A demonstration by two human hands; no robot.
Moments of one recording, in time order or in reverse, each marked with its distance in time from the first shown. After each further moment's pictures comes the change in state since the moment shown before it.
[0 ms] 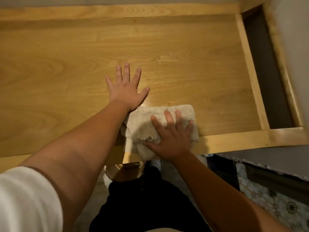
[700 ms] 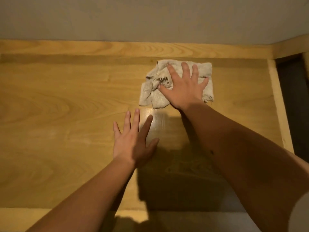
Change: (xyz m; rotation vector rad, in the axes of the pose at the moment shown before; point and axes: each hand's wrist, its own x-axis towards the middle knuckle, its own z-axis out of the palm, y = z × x) left_hand 0.007 -0.001 -0.004 -0.004 -0.044 -0.038; right_hand 0.344 0.048 -0.045 0.001 0.022 0.102
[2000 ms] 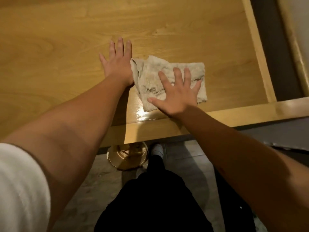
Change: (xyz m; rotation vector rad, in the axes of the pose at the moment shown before) left_hand 0.002 0.002 0.004 0.055 -0.001 -0.021; right_hand -0.291 0.006 0.028 -0.045 -0.072 0.029
